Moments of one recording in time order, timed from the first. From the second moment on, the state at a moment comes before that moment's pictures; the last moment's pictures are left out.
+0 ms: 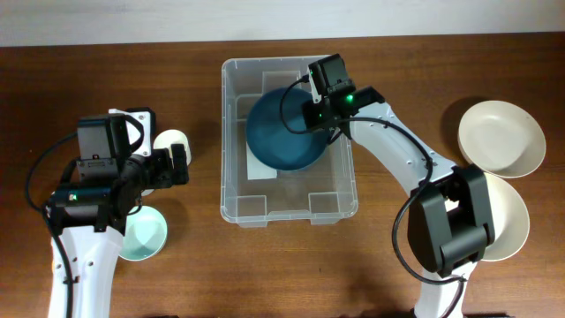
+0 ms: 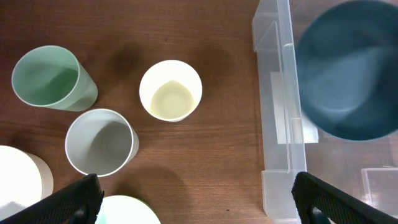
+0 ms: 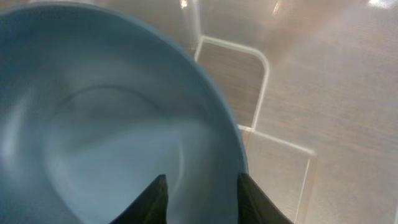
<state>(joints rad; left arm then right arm) 0.04 1.20 1.18 -0.88 0.08 -0.03 0.39 2.03 1.61 -0.61 0.05 0.10</state>
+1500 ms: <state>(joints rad) 0.17 1.20 1.18 -0.89 -0.06 -0.25 -0.23 2.37 1.92 -1.11 0.35 0.07</state>
